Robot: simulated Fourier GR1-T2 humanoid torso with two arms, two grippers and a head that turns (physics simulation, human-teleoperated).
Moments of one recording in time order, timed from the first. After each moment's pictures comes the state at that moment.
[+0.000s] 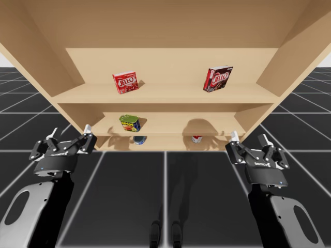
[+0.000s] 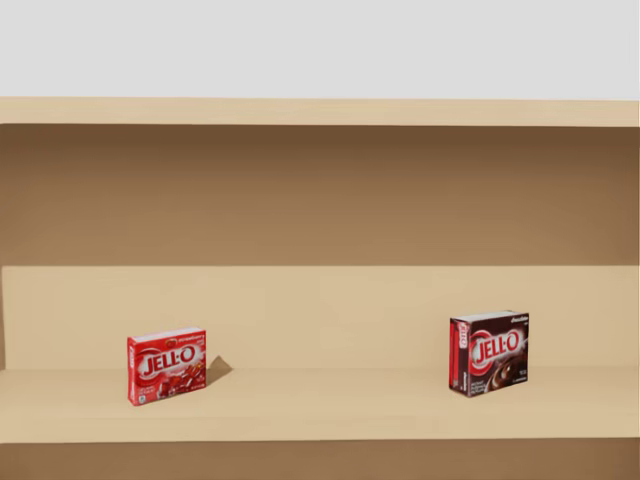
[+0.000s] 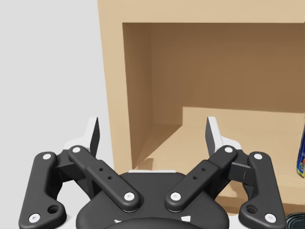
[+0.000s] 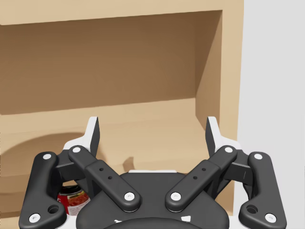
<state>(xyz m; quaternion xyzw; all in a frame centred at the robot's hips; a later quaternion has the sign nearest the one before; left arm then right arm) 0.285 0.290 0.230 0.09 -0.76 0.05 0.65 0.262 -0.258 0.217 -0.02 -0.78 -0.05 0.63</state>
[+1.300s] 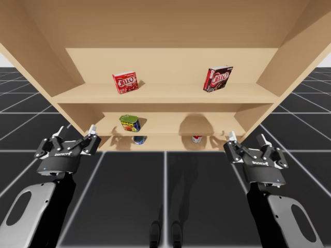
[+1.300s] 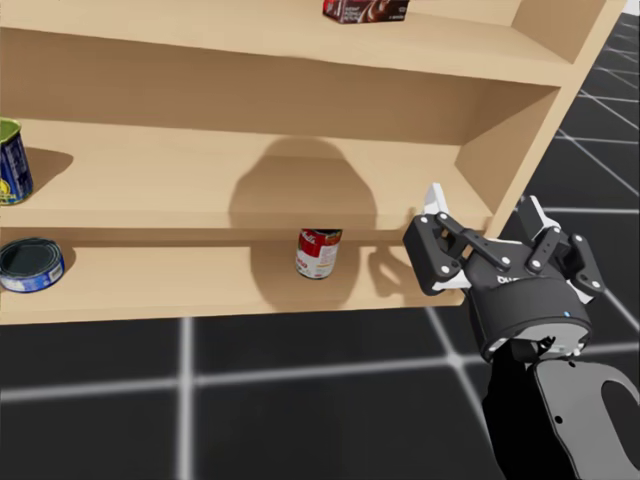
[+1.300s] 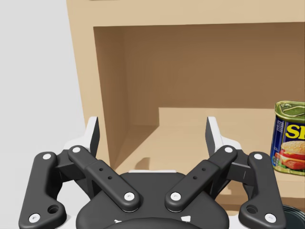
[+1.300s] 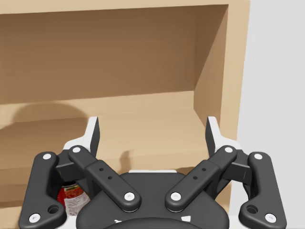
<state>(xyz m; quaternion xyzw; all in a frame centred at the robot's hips) 0.284 0.283 0.232 0.06 -0.76 0.02 0.65 0.264 -0.253 0.220 -0.04 -0.76 -0.05 0.64</state>
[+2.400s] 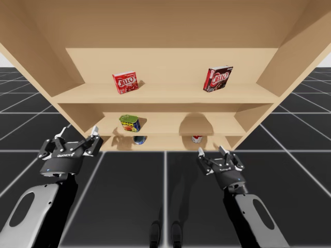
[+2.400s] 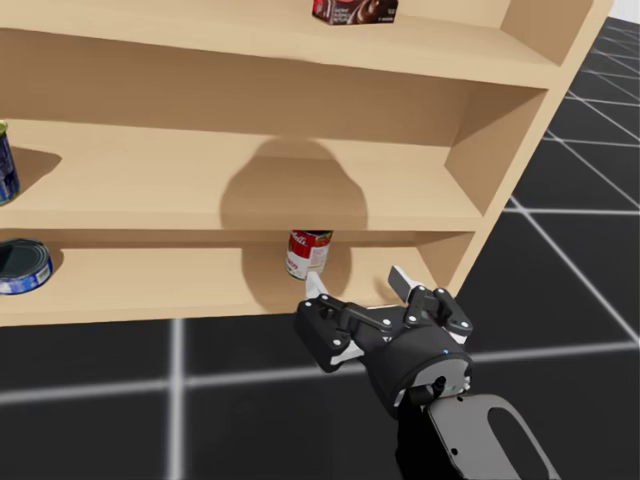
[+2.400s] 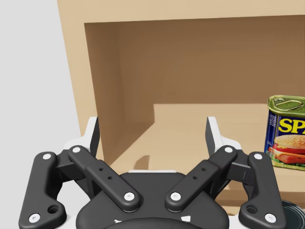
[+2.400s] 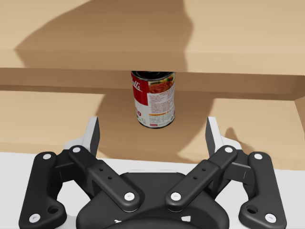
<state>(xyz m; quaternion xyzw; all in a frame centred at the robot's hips) 0.283 0.276 0.229 0.06 -0.76 0.02 0.65 0.269 -0.206 0.164 0.06 -0.65 0.03 0.76</state>
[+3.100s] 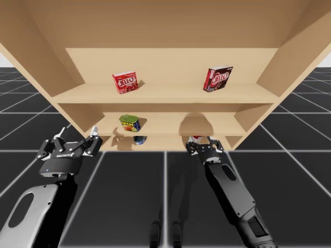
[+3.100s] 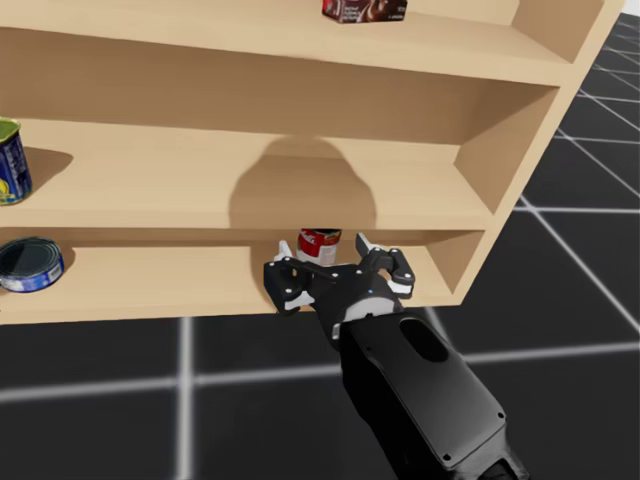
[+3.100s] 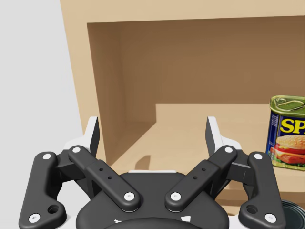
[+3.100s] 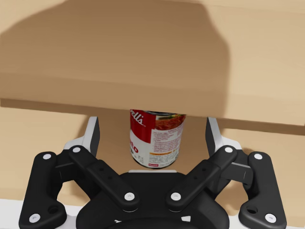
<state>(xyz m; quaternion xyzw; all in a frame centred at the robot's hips) 0.282 0.277 0.230 0.06 -0.76 0.02 0.65 0.355 -0.178 0.135 0.00 -0.64 0.05 0.77</state>
